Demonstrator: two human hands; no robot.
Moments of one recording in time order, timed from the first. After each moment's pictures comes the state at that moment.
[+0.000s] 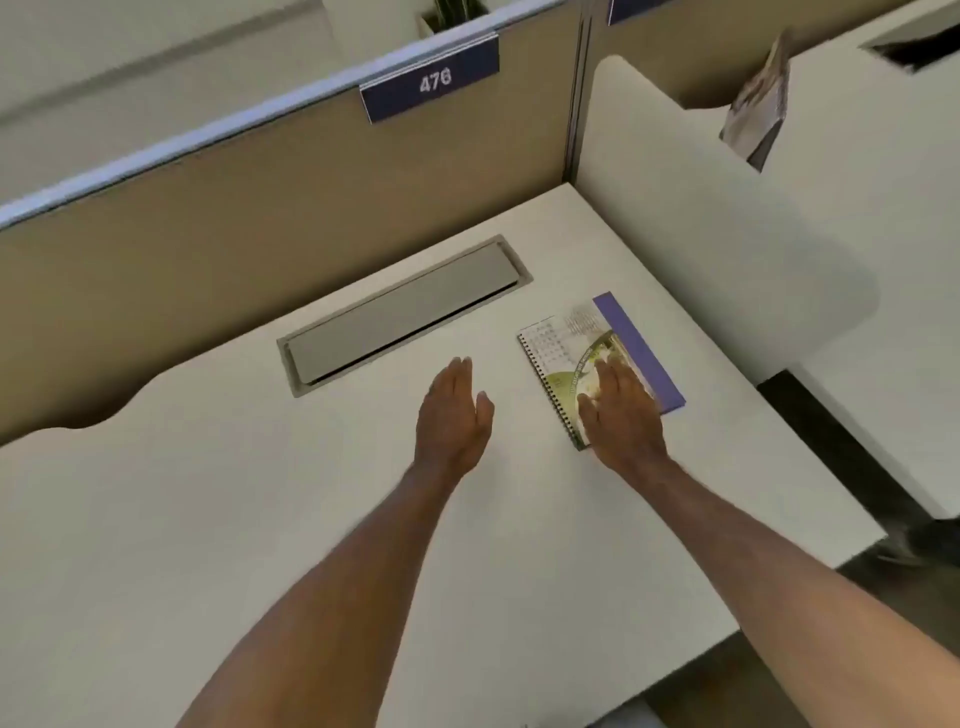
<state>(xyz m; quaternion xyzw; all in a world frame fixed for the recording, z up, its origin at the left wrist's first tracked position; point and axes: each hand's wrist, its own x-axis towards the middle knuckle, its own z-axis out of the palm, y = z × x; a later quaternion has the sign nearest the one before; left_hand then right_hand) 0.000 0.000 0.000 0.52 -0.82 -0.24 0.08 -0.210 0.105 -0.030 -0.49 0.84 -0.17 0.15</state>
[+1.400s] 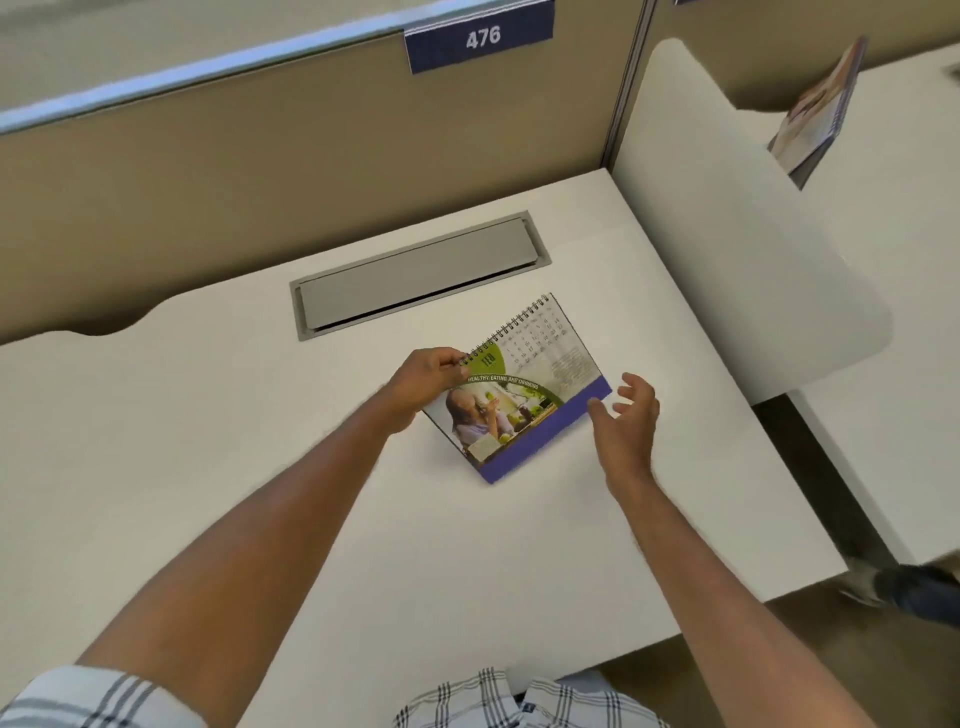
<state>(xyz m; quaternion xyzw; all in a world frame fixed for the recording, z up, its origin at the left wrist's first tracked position) 0.023 -0.028 0.023 0.53 -0.57 -0.62 0.10 -0.209 0.123 -0.030 -0.19 0.80 -0.47 0.33</state>
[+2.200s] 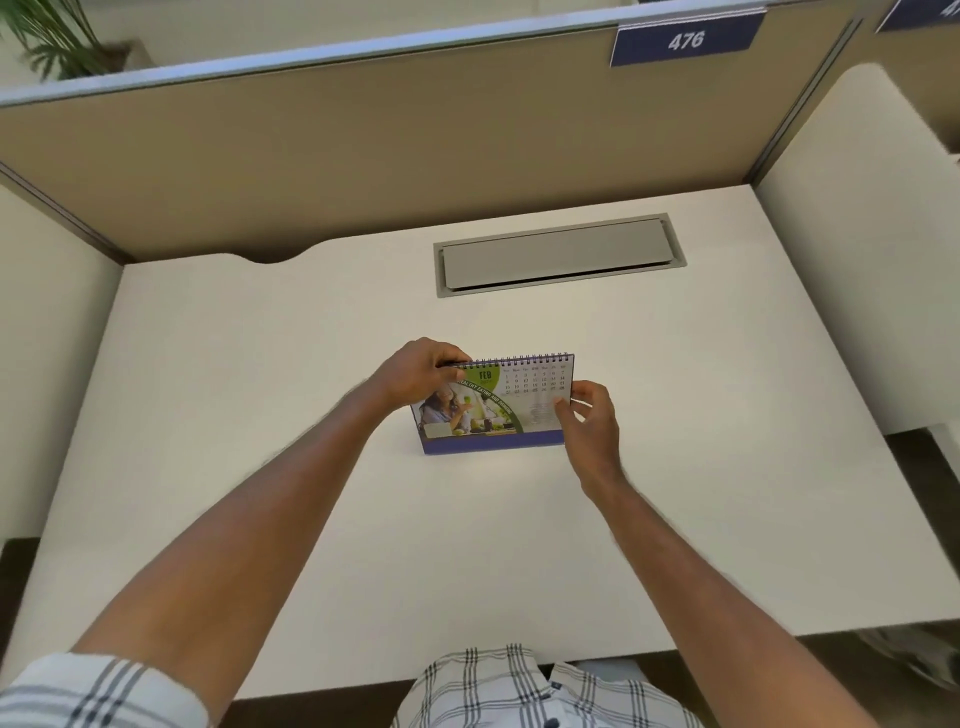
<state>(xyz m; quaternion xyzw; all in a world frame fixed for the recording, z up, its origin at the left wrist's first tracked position) 0.246 -0.005 0.050 0.54 -0.71 -0.44 0.04 0.008 0.111 -0.022 -0.33 0.72 -0.45 0.42</state>
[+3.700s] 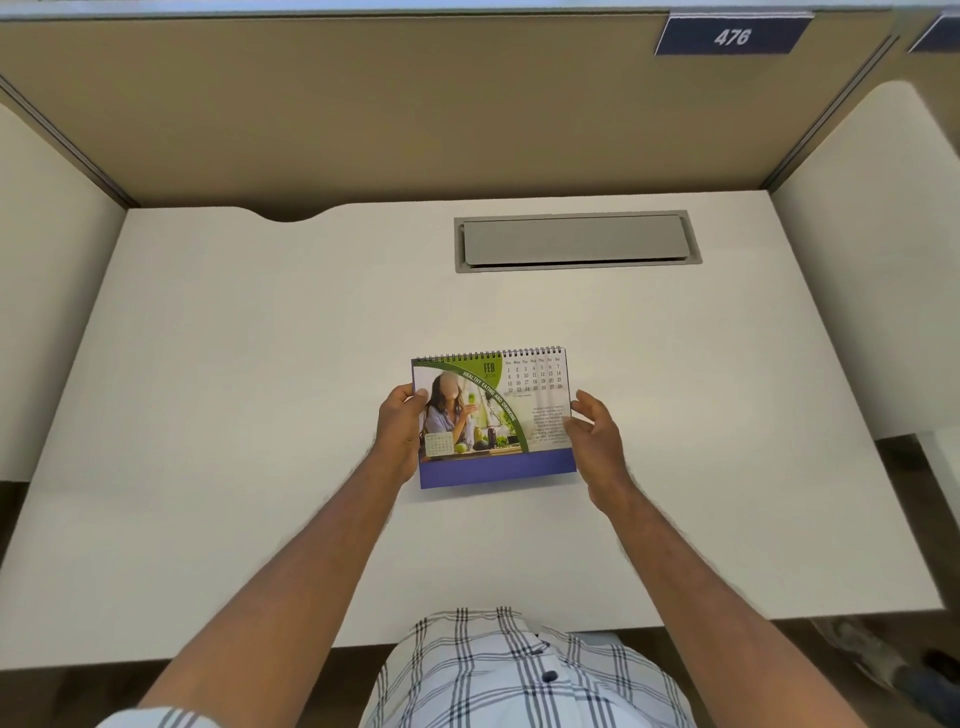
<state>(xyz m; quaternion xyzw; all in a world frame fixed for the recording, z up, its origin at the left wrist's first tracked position) 0.279 0.097 -0.029 0.66 -0.15 -0.63 0.39 0.028 0.146 -0.020 -0.29 0.72 -0.36 0.51</state>
